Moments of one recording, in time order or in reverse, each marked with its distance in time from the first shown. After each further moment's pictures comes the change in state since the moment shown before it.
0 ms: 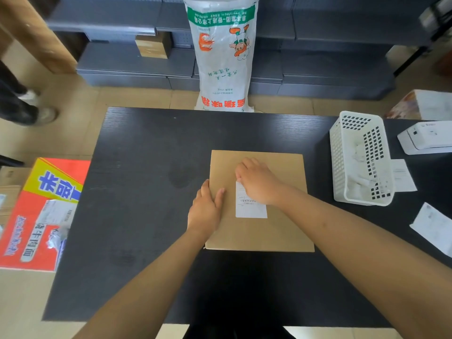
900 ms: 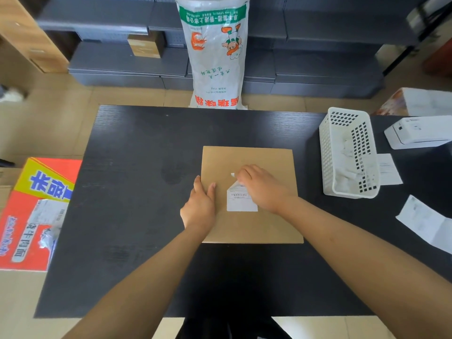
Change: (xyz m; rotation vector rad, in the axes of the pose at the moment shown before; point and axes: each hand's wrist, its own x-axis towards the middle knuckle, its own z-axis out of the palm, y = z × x) left_hand -0.006 0.012 0.011 0.186 0.101 -0.161; right_hand -0.045 0.008 -0.001 -0.056 0.037 -0.080
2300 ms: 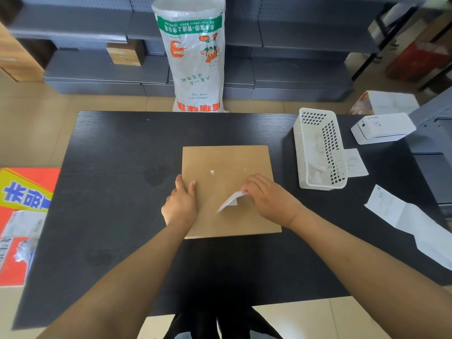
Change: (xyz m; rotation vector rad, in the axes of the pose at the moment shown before) left_hand -0.002 -0.002 -0.004 0.067 0.027 0.051; right_hand -0.081 0.005 -0.018 -0.019 0.386 -0.203
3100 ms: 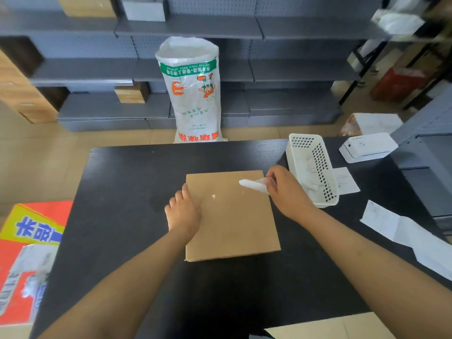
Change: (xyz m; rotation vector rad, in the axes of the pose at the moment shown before) left_hand -0.003 0.031 -0.041 0.253 0.088 0.225; right_hand 0.006 0.039 -0.035 0.297 0.122 0.713
